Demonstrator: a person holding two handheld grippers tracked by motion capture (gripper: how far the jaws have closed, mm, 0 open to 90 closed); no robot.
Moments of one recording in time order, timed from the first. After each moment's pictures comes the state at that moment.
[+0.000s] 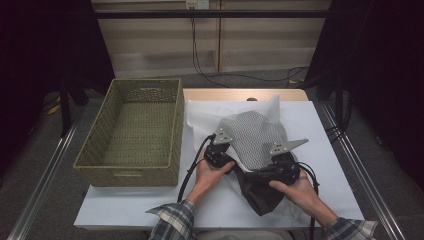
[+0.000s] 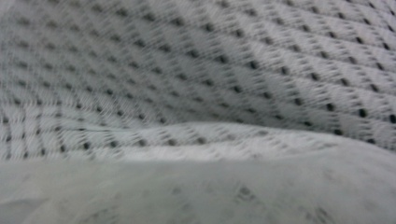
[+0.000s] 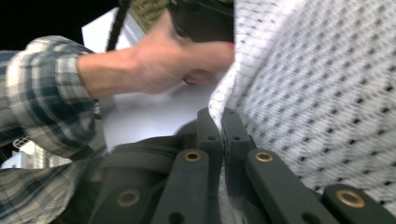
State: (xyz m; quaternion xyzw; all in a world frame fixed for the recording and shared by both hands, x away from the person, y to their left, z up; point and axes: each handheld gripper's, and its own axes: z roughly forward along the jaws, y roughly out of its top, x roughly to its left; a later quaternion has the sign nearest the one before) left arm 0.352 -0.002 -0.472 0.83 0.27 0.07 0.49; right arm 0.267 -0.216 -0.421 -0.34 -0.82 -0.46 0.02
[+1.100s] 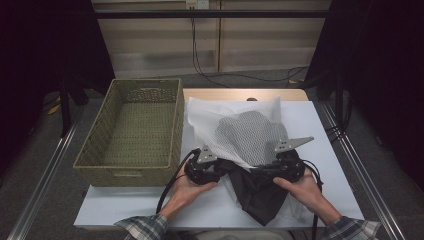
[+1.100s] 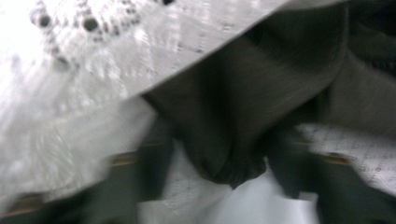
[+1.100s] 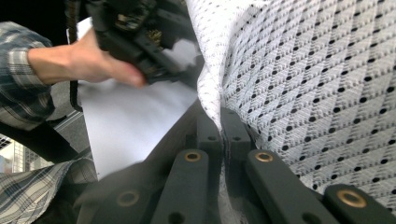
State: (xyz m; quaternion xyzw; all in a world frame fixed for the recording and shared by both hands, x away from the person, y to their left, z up) left arm 0.316 0.049 -0.471 0.86 0.25 0.08 0.43; right arm 0.269 -0.226 -0.414 -0.34 -0.82 -0.45 -0.01
